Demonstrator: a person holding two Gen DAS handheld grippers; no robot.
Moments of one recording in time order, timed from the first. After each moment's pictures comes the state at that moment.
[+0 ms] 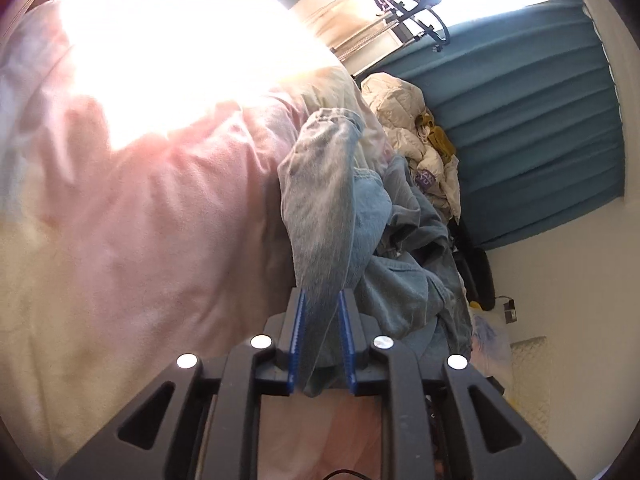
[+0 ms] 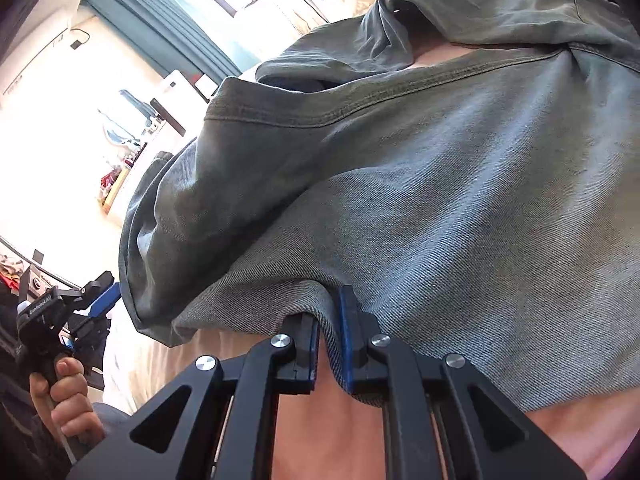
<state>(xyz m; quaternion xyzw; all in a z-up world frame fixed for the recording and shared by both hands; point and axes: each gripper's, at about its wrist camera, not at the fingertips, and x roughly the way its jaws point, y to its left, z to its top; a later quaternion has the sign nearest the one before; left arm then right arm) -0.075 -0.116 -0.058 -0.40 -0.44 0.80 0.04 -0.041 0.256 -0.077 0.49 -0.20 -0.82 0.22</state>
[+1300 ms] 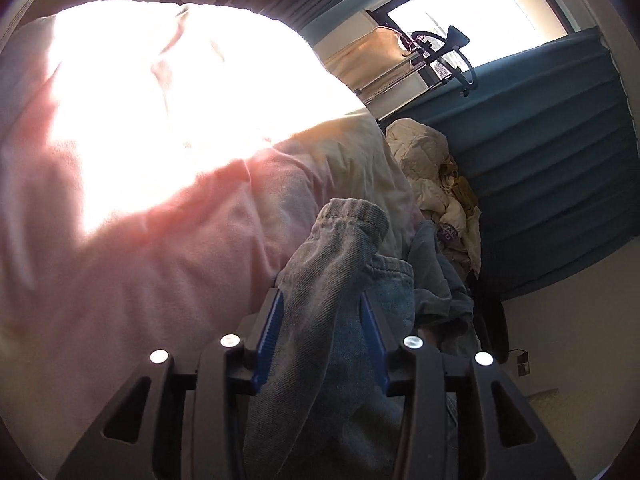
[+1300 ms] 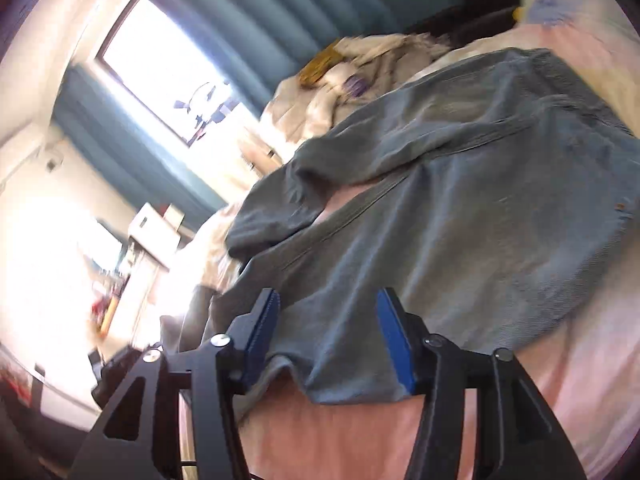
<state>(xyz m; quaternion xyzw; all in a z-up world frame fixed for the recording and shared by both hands) -0.143 -0.151 -0.075 -0.35 -0.46 0.82 -0.01 0.016 0.407 0.028 0.33 -0.35 -0.88 0.02</state>
